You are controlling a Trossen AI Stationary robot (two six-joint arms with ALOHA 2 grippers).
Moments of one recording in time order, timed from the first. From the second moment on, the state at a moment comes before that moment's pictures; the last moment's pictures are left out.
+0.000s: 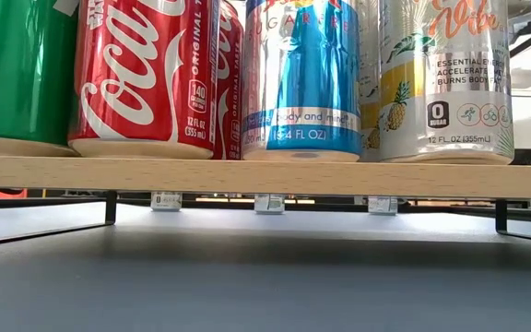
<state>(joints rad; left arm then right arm) -0.47 1.76 1.61 0.75 -0.39 -0.22 0.99 0.23 0.98 -0.45 0.78 0.05</state>
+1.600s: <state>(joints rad) 0.29 0.89 0.96 -0.49 -0.58 -0.15 0.99 0.23 0.98 -0.46 0.92 0.03</state>
